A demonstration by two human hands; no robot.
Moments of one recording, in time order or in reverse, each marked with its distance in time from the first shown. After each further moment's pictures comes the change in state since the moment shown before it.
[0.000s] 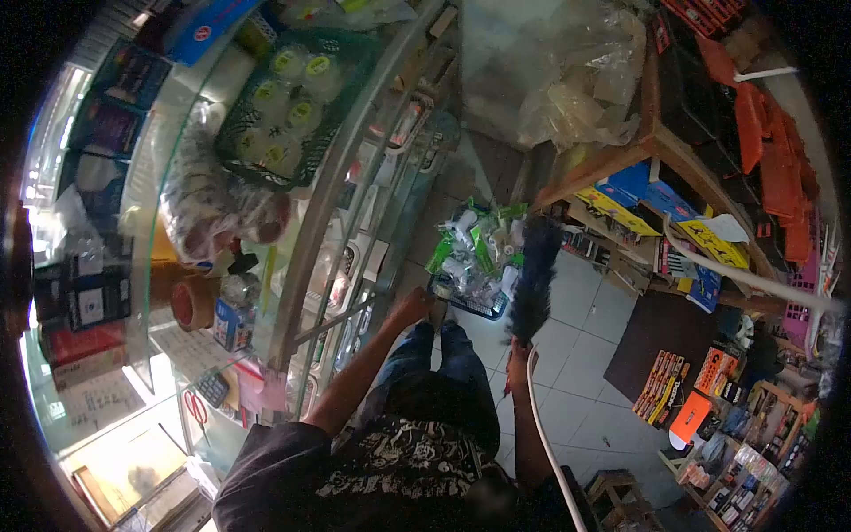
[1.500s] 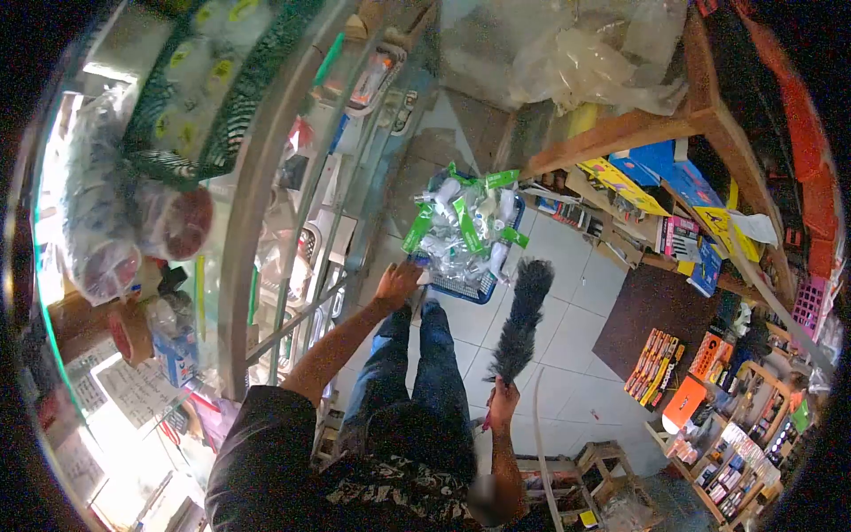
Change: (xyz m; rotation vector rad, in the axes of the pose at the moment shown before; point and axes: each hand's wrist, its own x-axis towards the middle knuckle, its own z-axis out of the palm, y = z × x) left_hand 0.099 -0.084 0.081 0.693 0.482 0.875; right_hand -0.056 0.112 -0.034 0.003 0.135 0.175
